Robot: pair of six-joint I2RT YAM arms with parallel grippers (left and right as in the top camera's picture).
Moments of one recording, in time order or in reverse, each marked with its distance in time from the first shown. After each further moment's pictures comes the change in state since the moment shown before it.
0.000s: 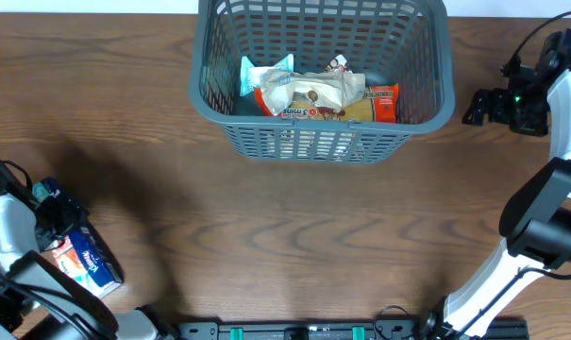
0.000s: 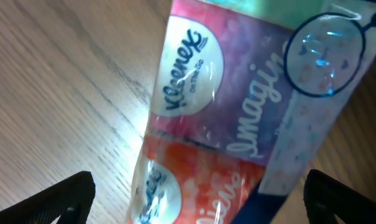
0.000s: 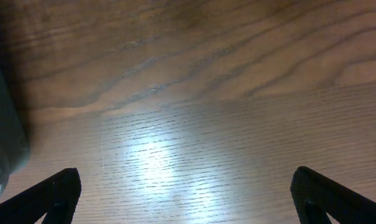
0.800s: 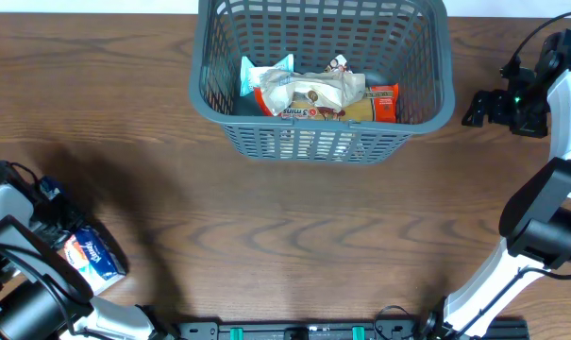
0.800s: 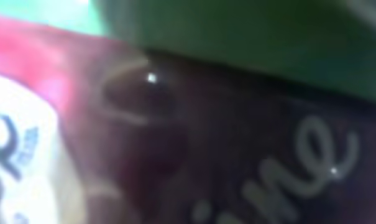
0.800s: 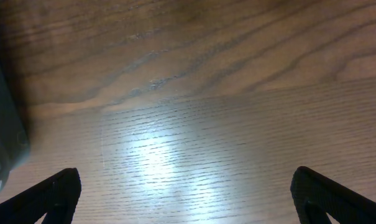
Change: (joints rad) left arm 0.012 0.183 0.025 0.067 0.171 0.026; right arm 0.000 0.000 0.000 -0.014 0.001 0.000
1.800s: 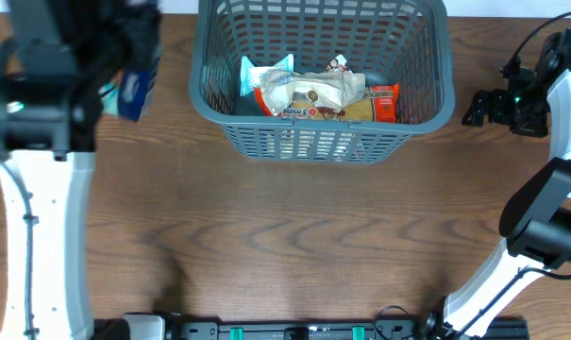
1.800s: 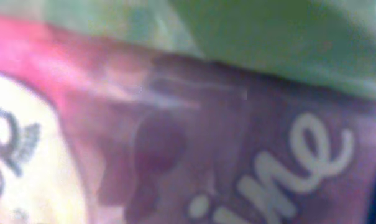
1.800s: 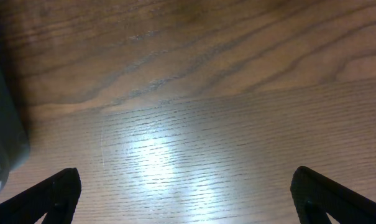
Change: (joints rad) left arm -0.824 -0.239 0.925 -0.128 0.026 0.301; right arm 0.000 0.000 0.000 0.002 0.000 0.000
